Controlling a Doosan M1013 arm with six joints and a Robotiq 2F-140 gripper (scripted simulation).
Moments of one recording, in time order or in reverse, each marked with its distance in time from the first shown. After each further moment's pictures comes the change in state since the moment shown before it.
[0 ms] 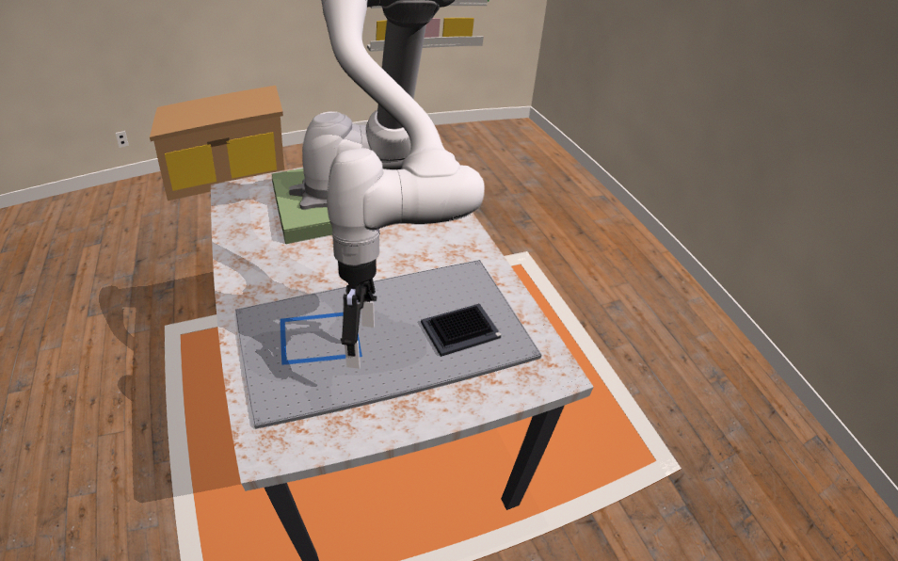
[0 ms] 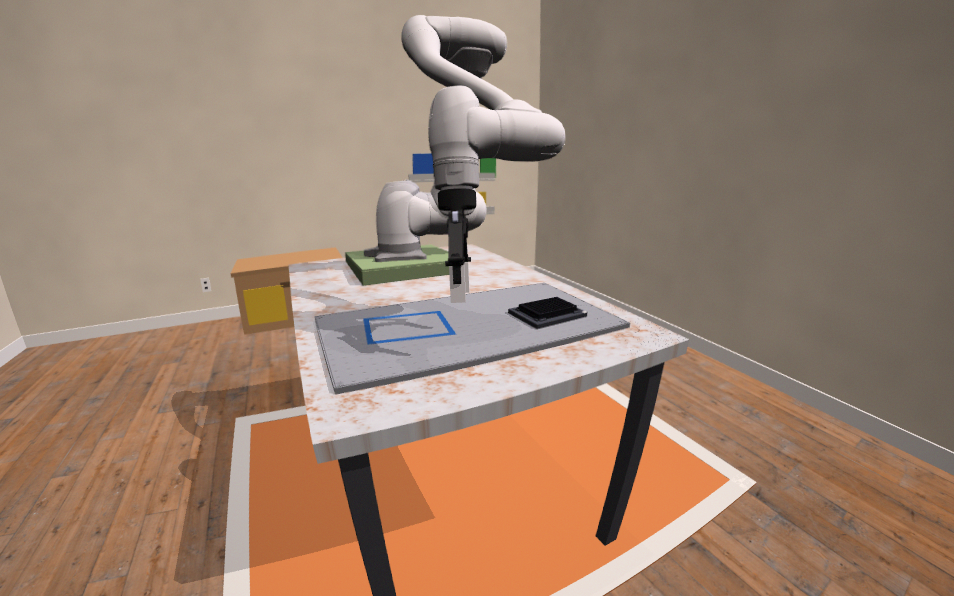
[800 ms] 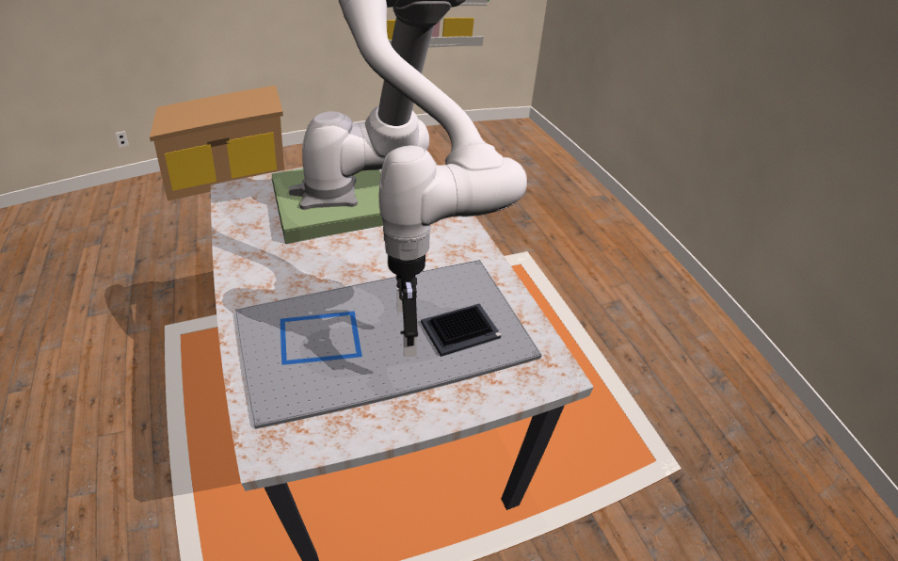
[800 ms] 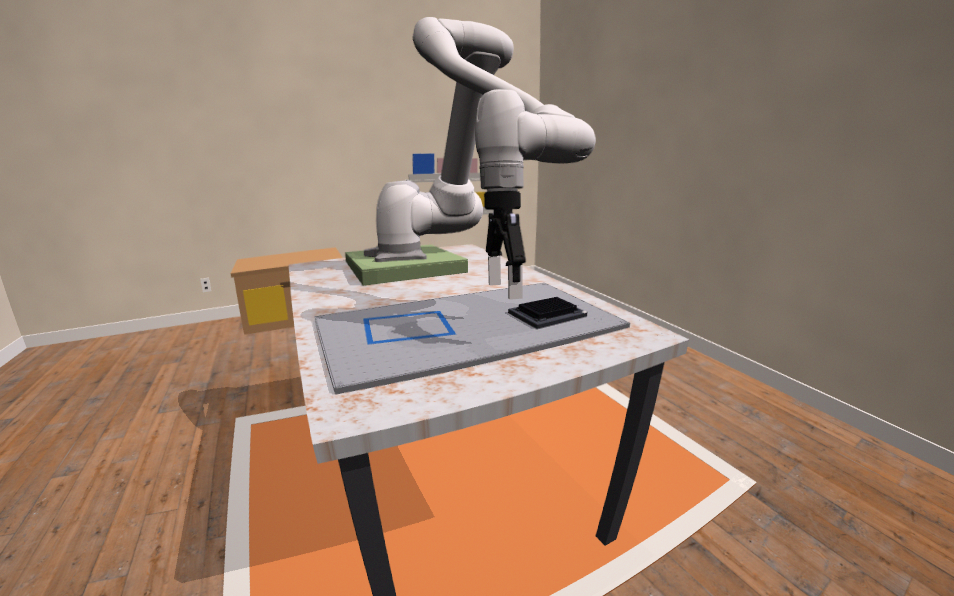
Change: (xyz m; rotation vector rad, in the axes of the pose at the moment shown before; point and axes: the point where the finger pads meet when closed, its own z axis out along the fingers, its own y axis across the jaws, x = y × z) arm 0.088 -0.061 -0.002 0.097 0.001 -0.256
